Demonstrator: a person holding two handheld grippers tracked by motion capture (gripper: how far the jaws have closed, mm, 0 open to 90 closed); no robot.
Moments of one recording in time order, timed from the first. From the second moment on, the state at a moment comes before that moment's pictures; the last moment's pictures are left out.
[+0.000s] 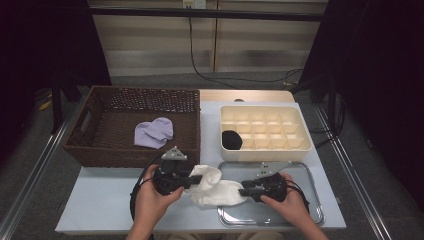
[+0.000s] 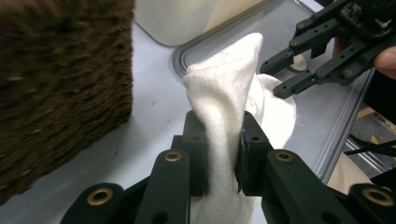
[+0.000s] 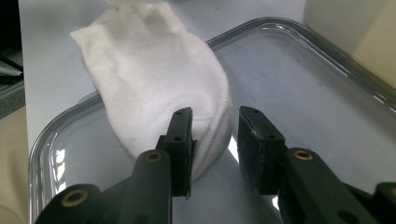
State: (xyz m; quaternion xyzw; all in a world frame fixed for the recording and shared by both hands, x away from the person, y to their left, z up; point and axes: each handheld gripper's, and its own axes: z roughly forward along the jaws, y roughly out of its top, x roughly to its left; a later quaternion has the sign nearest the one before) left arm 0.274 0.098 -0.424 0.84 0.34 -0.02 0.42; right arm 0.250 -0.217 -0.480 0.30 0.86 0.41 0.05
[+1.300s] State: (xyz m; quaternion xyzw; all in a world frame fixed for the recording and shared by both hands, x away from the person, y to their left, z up) left arm 0.274 0.088 -0.436 0.86 0.35 0.02 0.38; right arm 0.264 -0.179 -0.461 0.26 0.87 0.41 0.06
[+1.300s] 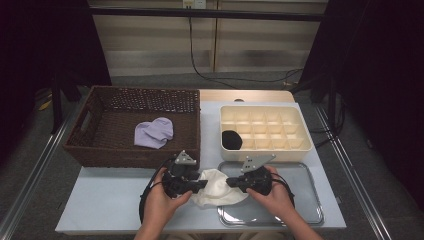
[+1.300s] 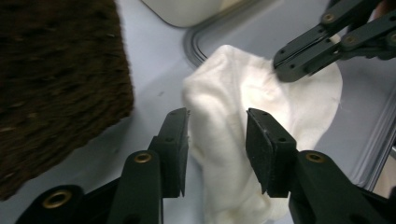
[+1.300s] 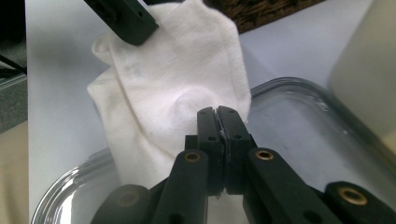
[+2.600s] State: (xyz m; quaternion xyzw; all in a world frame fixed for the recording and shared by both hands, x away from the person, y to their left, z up) left arm 0.272 0.063 -0.457 0.89 0.30 0.00 0.35; right arm 0.258 -0.217 -0.473 0.30 0.86 0.40 0.07
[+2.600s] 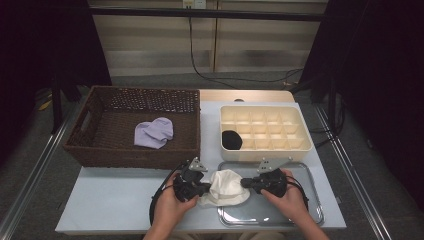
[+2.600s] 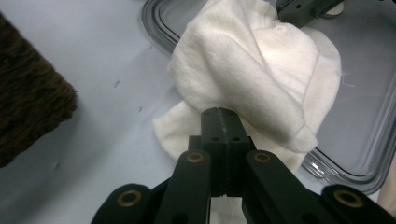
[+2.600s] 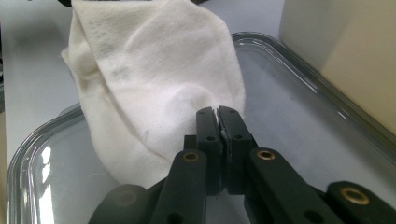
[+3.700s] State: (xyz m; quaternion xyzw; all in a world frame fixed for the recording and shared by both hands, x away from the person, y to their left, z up) left arm 0.270 0.054 -0.464 0.88 0.29 -0.02 0.36; right arm 0.256 -0.218 -0.475 0.30 0.86 0.40 0.07
